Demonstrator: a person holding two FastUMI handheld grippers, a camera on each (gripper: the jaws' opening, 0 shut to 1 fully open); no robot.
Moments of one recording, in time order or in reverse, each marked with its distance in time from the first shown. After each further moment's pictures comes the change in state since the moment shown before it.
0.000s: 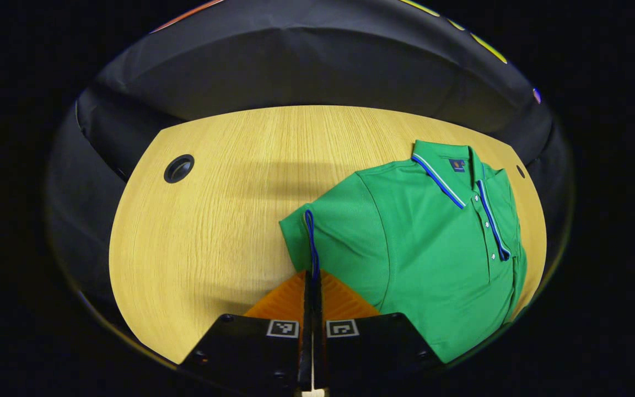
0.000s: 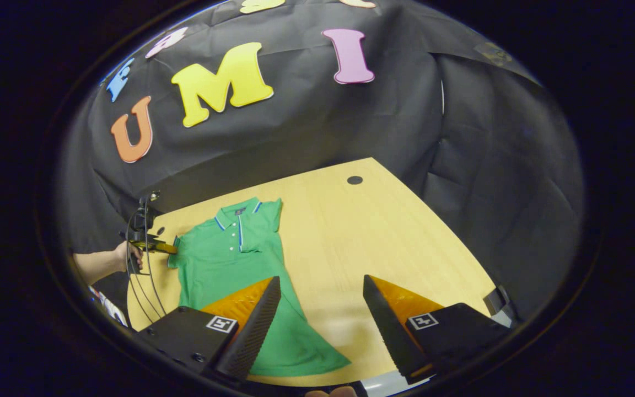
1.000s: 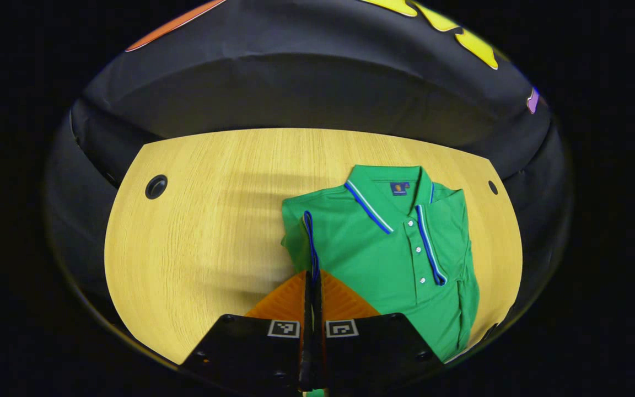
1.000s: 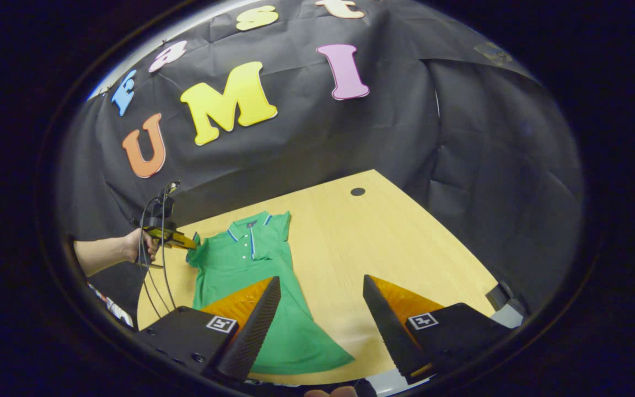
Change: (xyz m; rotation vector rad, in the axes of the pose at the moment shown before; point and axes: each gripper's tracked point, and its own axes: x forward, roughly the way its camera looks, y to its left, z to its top) left arm -0.047 -0.093 0.041 -0.030 0.008 -0.068; right arm -0.027 -0.009 -0.006 0.032 -0.079 0.088
